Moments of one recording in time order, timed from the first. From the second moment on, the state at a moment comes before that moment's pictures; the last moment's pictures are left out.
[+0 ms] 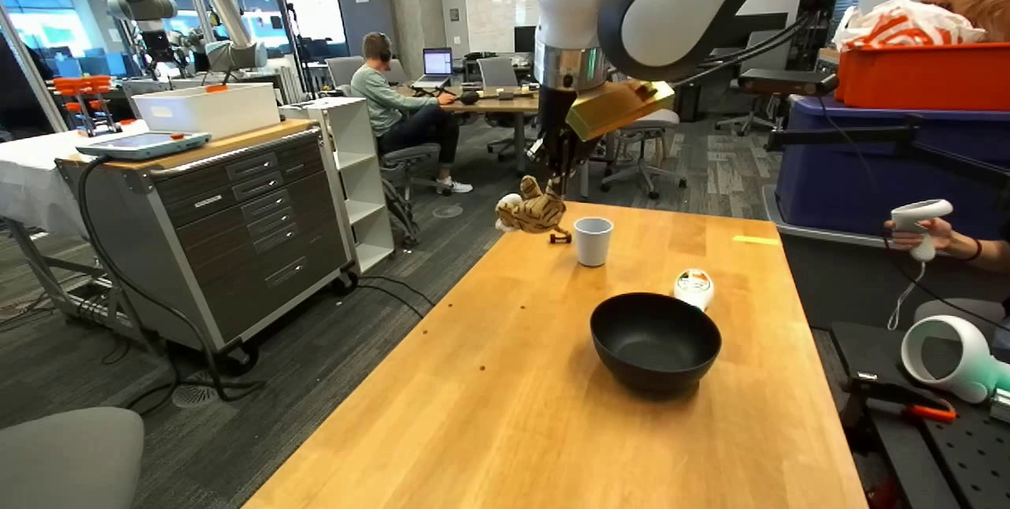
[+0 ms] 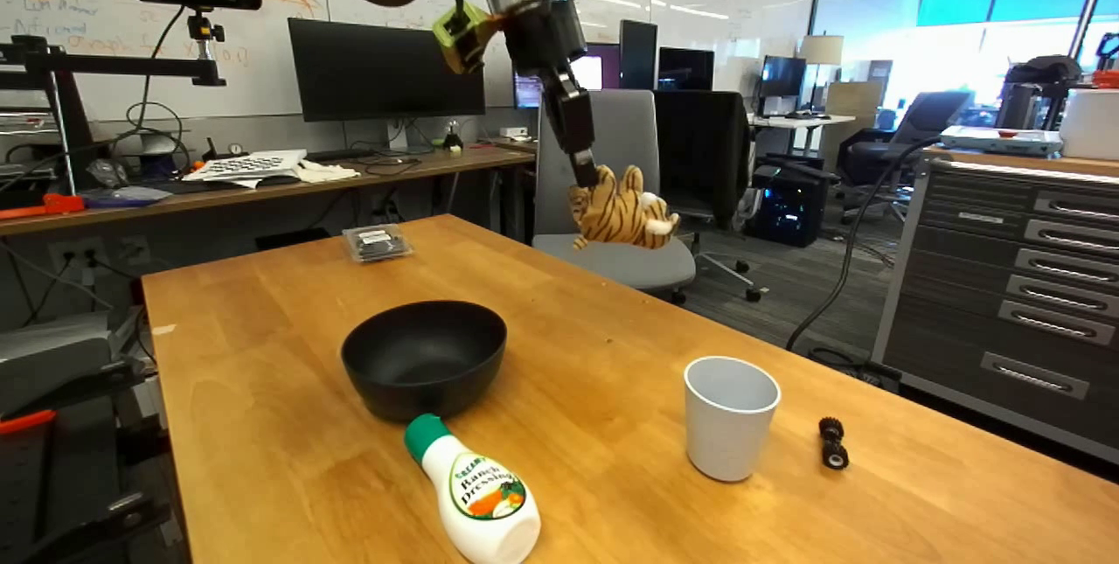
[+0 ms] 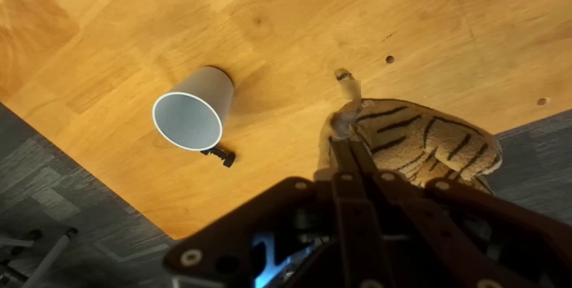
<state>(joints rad) 0.07 0.22 -0.22 -2.04 -0.37 2.45 0.68</state>
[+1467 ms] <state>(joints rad) -0.03 -0.33 -0.03 -2.56 -0.37 2.21 0.36</state>
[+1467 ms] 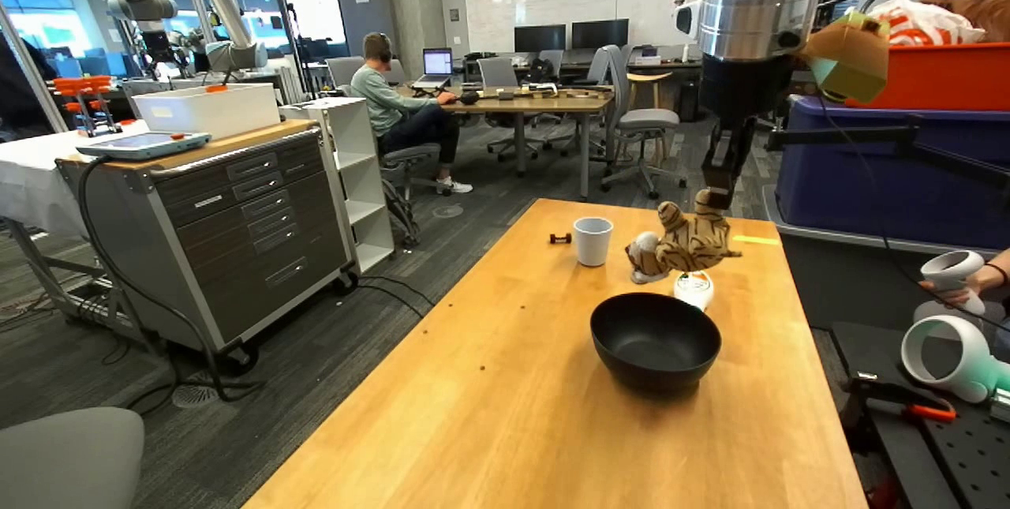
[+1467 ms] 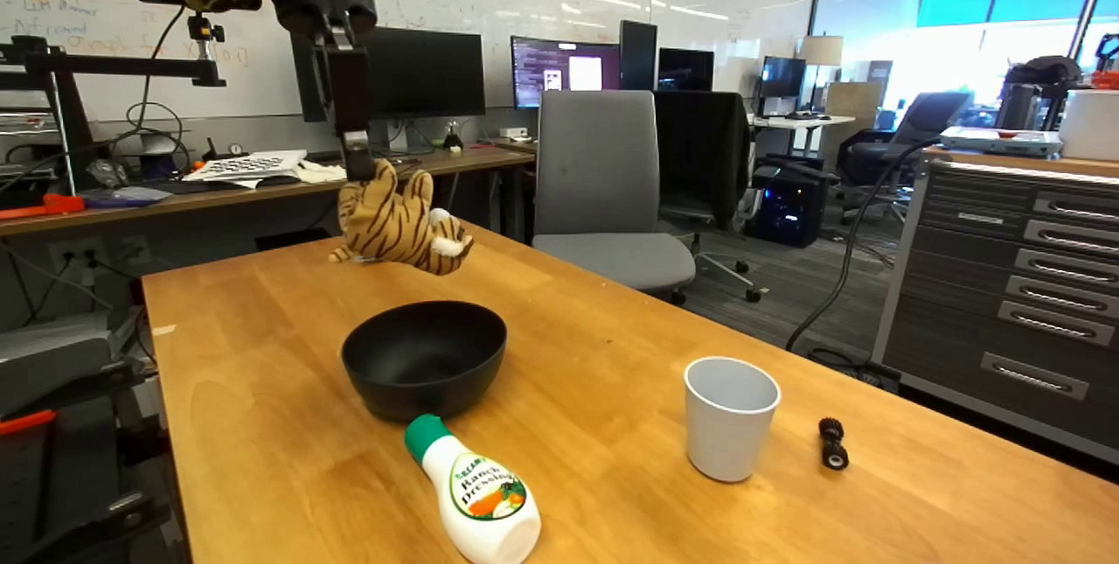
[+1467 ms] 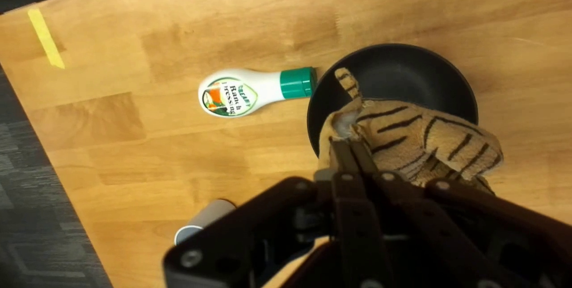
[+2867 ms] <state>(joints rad) -0.06 -0.10 0.00 -2.57 -0.43 2.39 0.46</state>
